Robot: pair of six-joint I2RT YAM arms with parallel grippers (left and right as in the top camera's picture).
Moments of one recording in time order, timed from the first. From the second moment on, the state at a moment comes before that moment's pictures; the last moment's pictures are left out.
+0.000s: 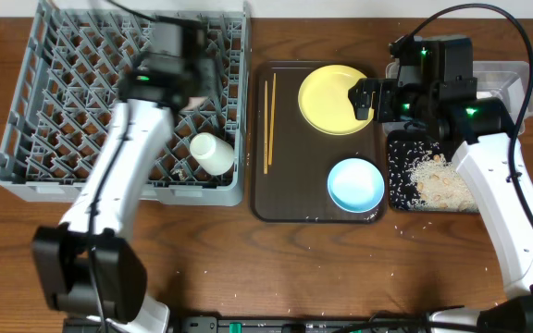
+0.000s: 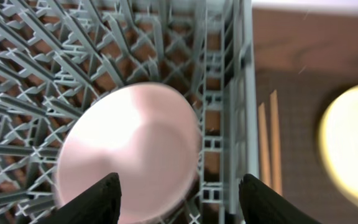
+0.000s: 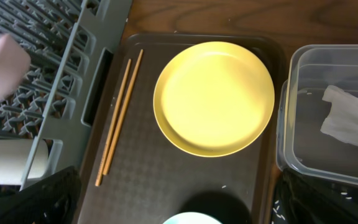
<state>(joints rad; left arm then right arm) -0.15 1.72 1.53 -0.64 -0.04 -0.20 0.18 1.54 1.40 -0.69 -0.23 0.20</state>
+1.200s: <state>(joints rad) 0.12 1.86 1.54 -0.71 0.29 -0.42 0.18 1.54 1.40 -0.69 -0.23 0.20</state>
